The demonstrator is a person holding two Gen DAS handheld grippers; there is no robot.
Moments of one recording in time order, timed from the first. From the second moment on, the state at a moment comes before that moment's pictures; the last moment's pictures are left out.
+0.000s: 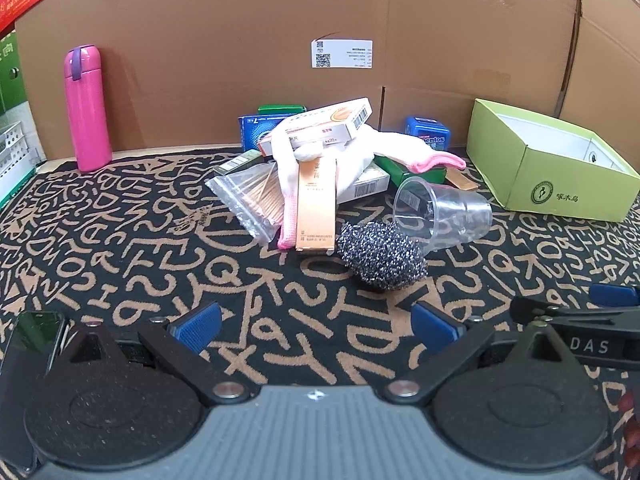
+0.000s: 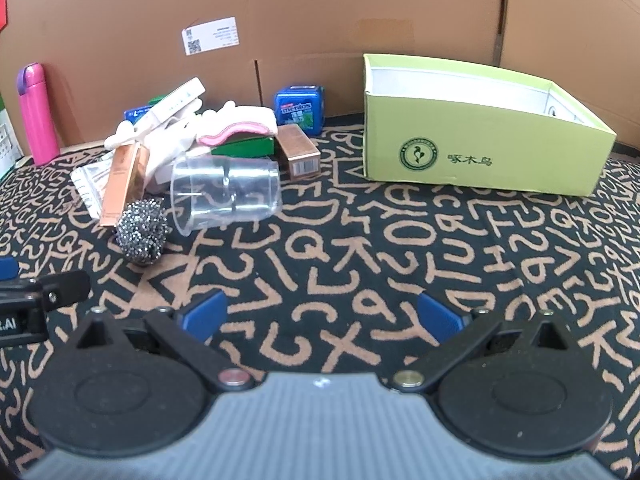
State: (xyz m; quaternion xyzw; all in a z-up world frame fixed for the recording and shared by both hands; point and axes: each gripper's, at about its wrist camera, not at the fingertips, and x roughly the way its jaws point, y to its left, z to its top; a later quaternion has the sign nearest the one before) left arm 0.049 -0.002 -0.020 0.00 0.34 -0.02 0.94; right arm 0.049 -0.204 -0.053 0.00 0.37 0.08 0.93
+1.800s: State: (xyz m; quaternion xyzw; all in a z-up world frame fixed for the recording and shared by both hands) left arm 0.104 -0.068 0.037 -0.05 0.29 -0.23 0.93; right arm 0.057 -0.286 -0.006 0.01 0.22 0.13 0.97
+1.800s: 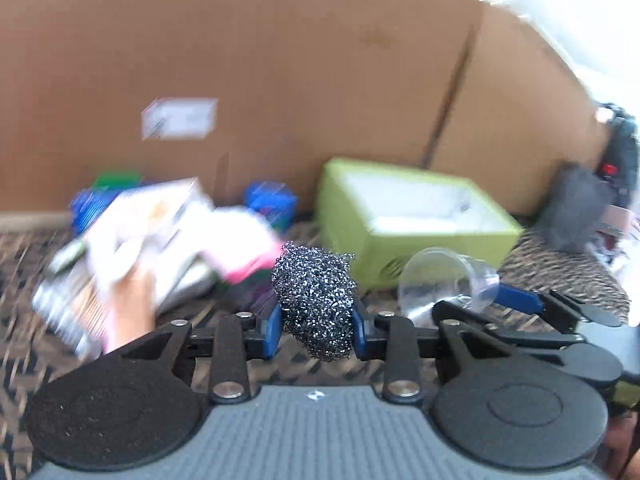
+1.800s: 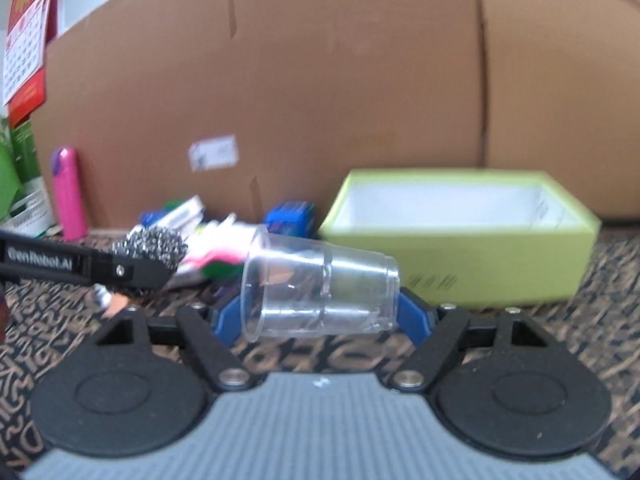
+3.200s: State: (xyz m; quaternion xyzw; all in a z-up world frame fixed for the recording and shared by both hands) left arm 0.171 -0.123 0.045 -0.06 0.26 -0.21 0.94; right arm 0.153 -0.352 0.011 -0.03 0.19 0.05 0.98
